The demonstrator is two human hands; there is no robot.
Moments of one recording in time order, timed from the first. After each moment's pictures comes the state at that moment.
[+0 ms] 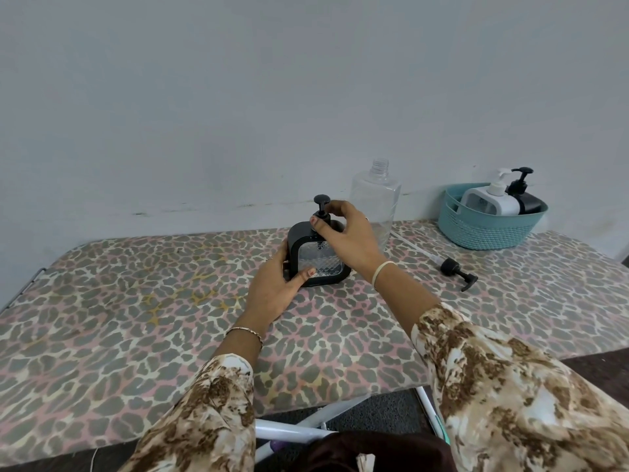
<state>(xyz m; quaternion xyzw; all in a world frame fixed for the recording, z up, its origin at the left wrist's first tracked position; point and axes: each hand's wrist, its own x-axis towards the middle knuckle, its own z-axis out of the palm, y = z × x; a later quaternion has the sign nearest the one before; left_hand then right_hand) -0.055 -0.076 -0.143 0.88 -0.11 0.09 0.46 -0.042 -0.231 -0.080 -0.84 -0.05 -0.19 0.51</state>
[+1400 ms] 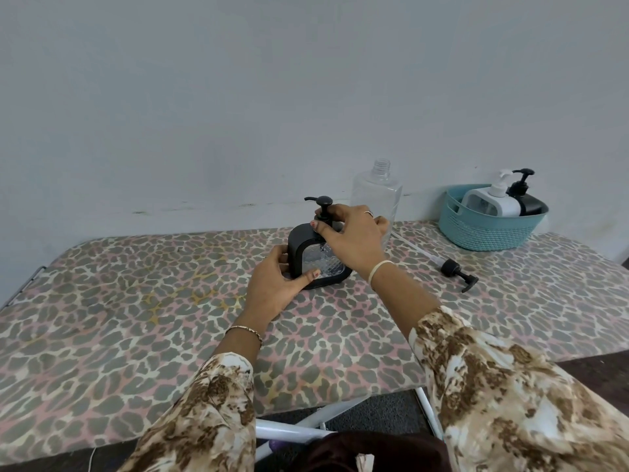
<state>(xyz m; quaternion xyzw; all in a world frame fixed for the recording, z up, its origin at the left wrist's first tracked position) -0.052 -0.074 -0.145 0.87 -0.06 0.09 0.48 -0.041 -0.230 -0.076 -0.92 0.01 -0.25 0.30</state>
